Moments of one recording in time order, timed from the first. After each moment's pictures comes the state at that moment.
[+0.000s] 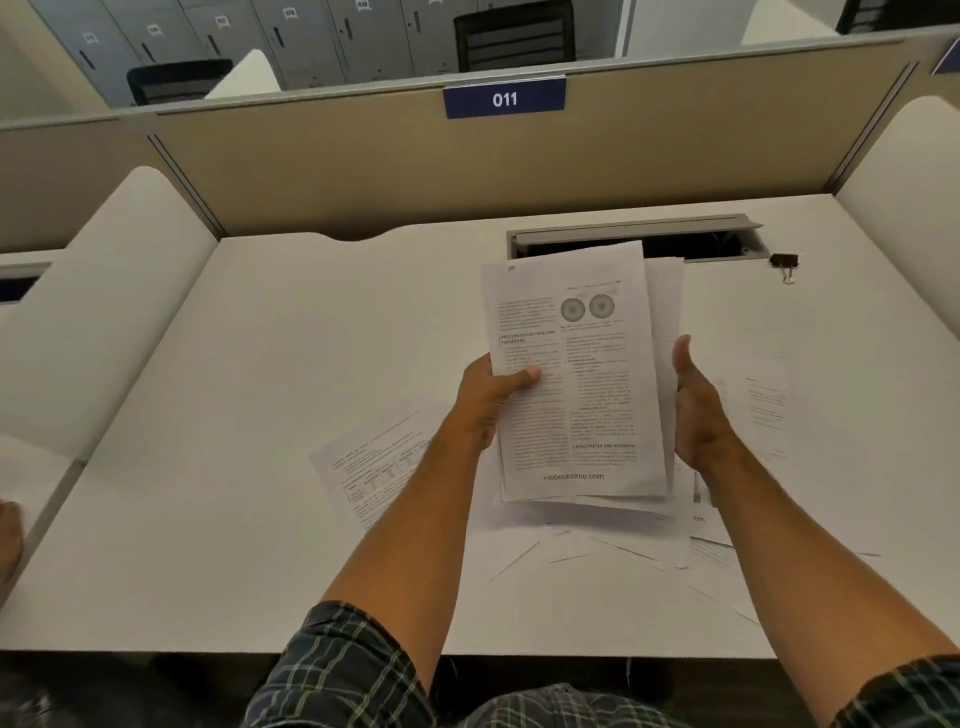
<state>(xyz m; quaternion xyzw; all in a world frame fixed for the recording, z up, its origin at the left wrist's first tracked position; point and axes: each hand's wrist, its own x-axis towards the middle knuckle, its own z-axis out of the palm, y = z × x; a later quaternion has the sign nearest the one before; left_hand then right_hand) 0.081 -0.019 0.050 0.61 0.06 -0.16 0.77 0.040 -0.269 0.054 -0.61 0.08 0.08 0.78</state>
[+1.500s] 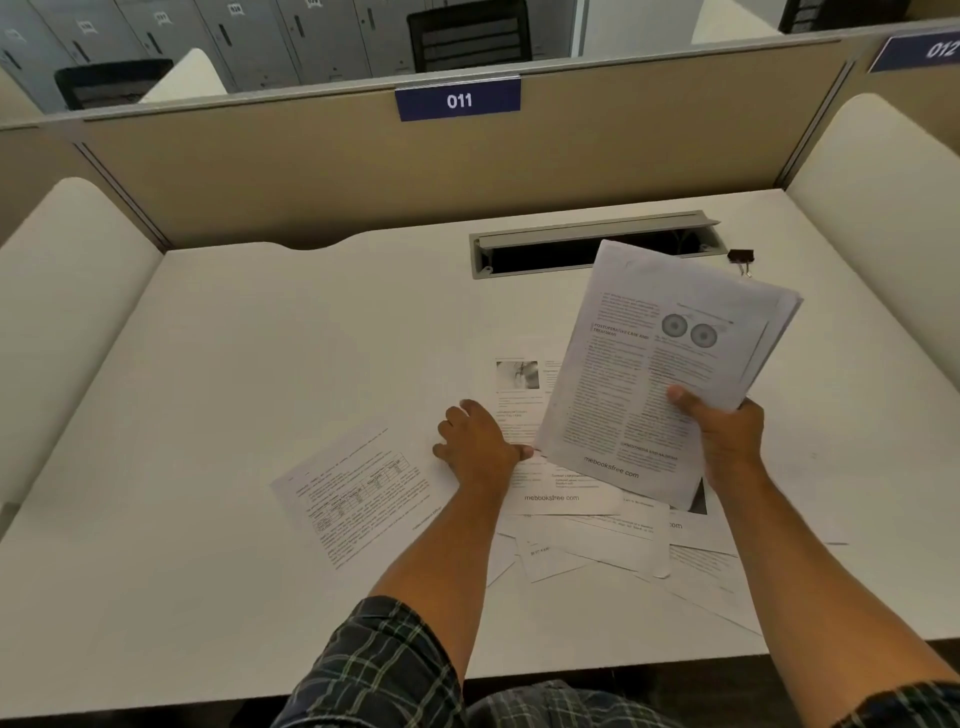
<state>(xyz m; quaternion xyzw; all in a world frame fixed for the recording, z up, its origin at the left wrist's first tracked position) 0.065 -0.067 -0.003 0.97 0.13 -0.15 0.11 0.018 -0.330 0.024 -0.64 0.26 -0.15 0.71</state>
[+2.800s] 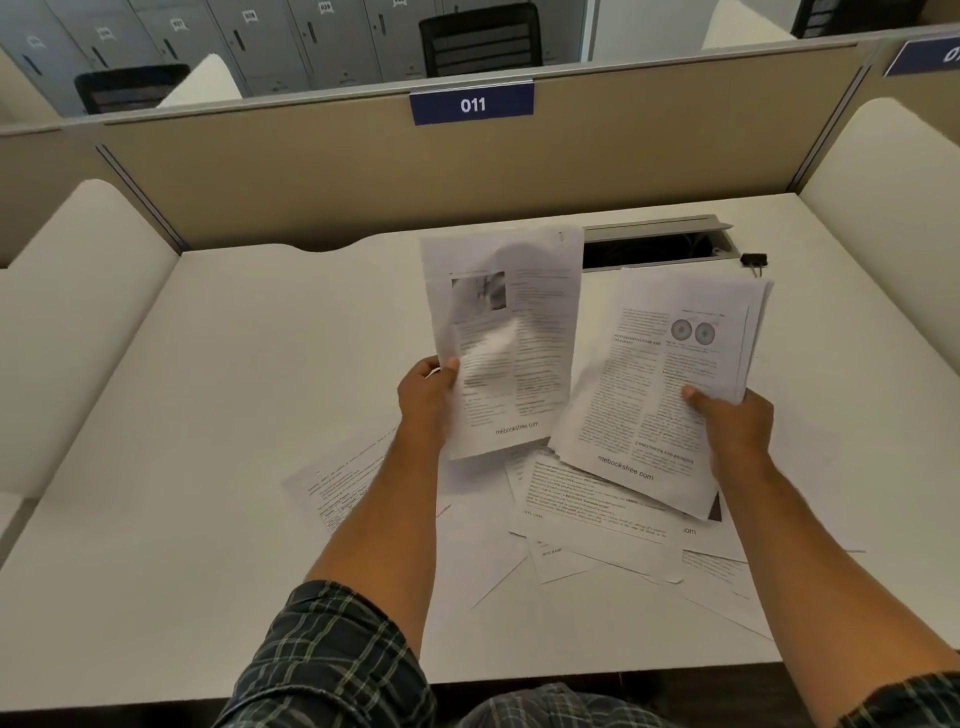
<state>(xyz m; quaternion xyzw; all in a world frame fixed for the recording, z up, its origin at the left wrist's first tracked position) 0.121 0.013 0.019 0.65 0.23 -0.04 0.73 0.038 -0.328 0.023 -0.64 0.34 -0.14 0.68</state>
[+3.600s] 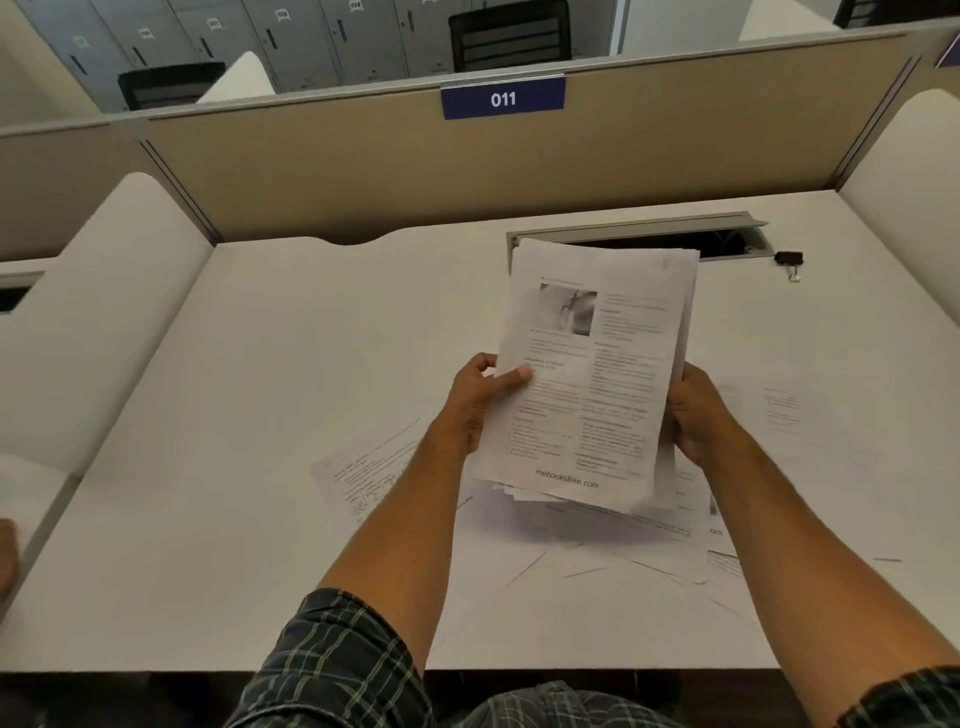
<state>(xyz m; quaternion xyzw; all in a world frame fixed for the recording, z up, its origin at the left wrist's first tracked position) 0.098 0.003 0.039 0.61 0.08 -0.20 0.76 0.055 -0.267 0.048 -0.67 0.16 0.05 0.73</state>
